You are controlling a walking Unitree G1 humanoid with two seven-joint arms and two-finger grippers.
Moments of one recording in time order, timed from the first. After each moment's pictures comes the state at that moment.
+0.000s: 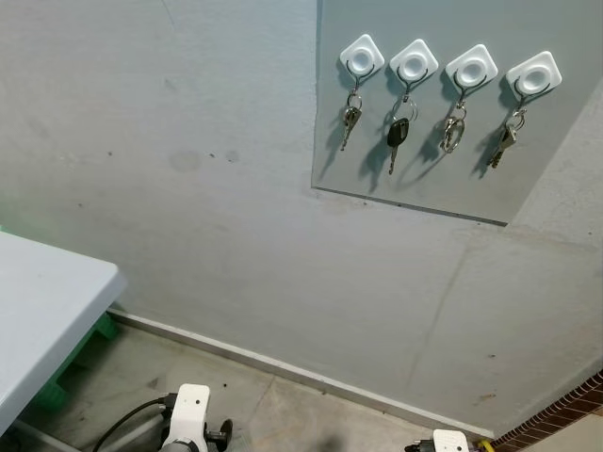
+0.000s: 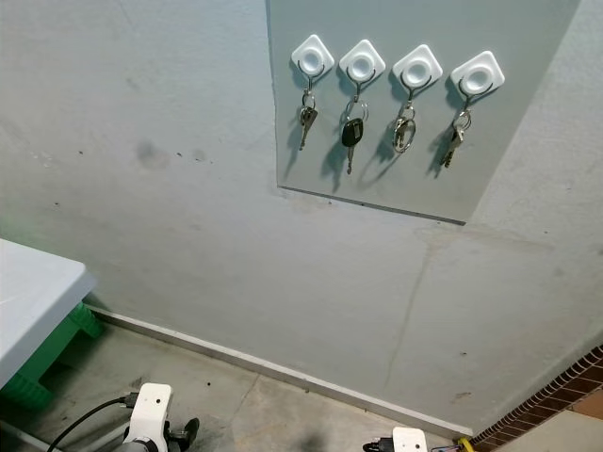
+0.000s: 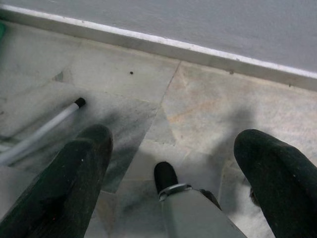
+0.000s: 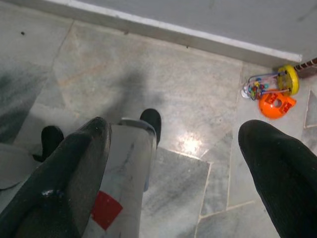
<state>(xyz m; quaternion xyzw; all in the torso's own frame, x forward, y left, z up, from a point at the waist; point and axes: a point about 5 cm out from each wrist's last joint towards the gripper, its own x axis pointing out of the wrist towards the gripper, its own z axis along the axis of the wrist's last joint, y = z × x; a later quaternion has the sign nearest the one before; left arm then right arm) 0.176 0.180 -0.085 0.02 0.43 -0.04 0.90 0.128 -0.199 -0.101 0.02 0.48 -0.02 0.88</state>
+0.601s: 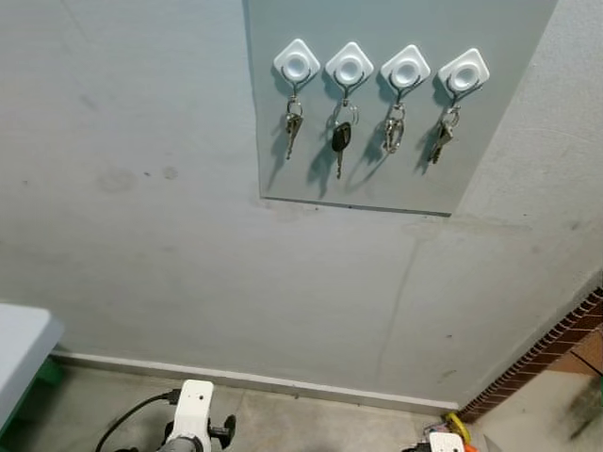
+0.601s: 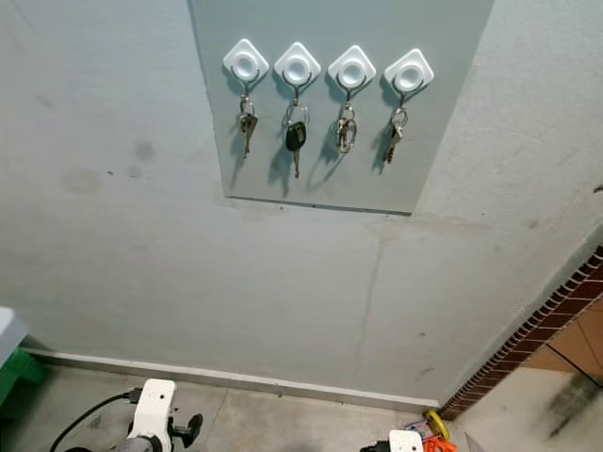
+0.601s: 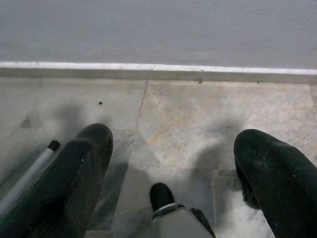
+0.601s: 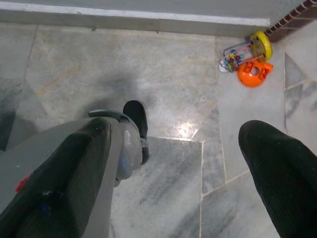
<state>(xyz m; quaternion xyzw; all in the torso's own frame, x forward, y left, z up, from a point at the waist) 0.182 0.175 -0.083 0.02 0.43 -0.04 0.90 0.125 -0.197 -0.103 0.01 0.49 -0.02 0.87</state>
